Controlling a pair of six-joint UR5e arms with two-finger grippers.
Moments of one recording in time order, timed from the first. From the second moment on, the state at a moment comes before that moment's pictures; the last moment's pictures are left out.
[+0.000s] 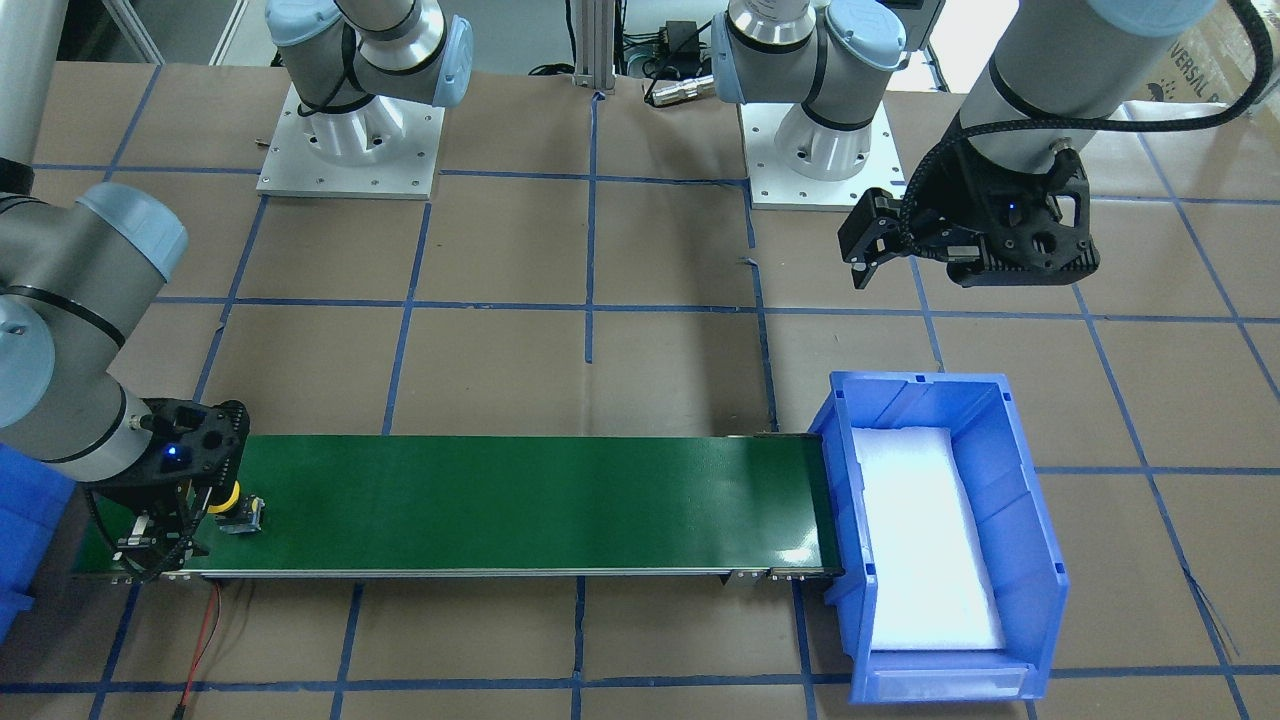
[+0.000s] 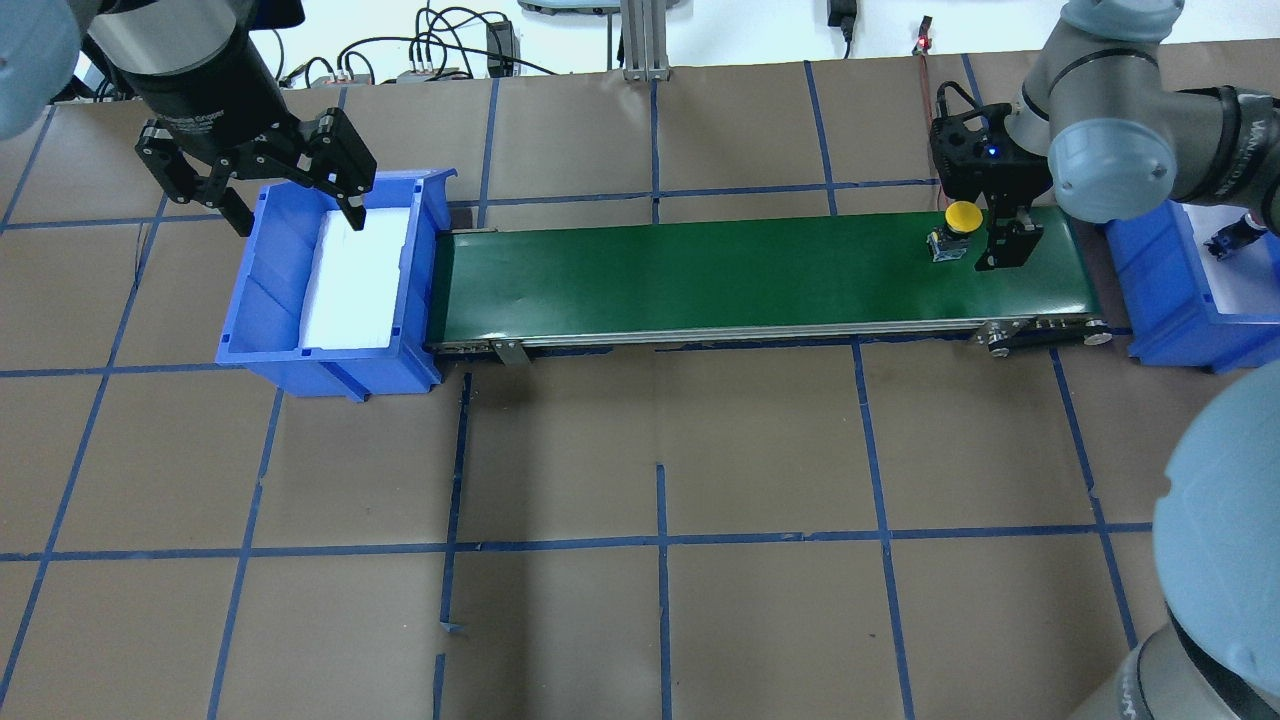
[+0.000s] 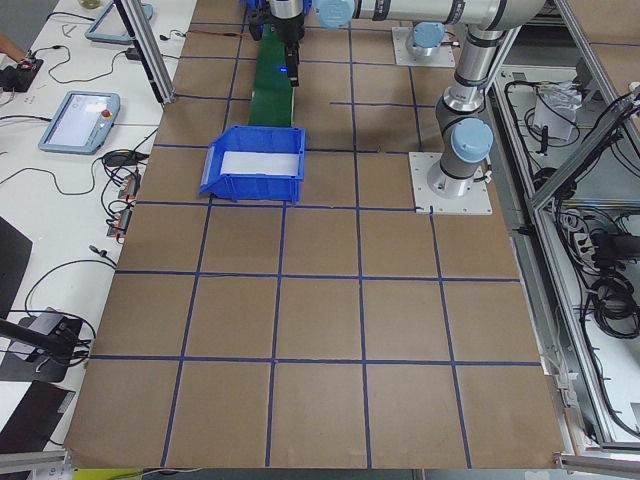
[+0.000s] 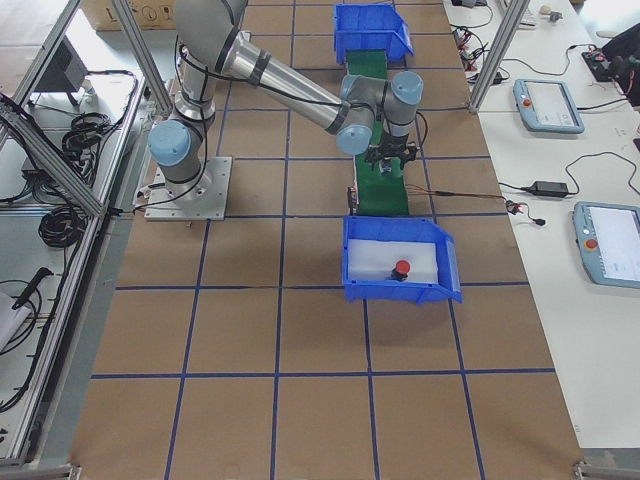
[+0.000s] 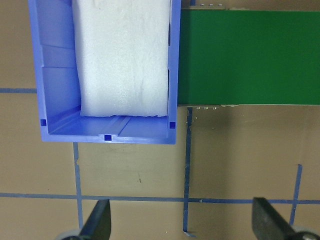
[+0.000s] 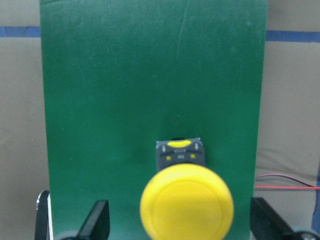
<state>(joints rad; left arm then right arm) -1.52 -1.66 -1.44 -1.69 1.60 0.02 1.35 -1.15 1.64 -2.07 -1.56 -1.82</state>
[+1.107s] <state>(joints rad) -1.52 -1.66 -1.44 -1.69 1.60 0.02 1.35 -1.15 1.63 -2.07 -1.57 -1.83</state>
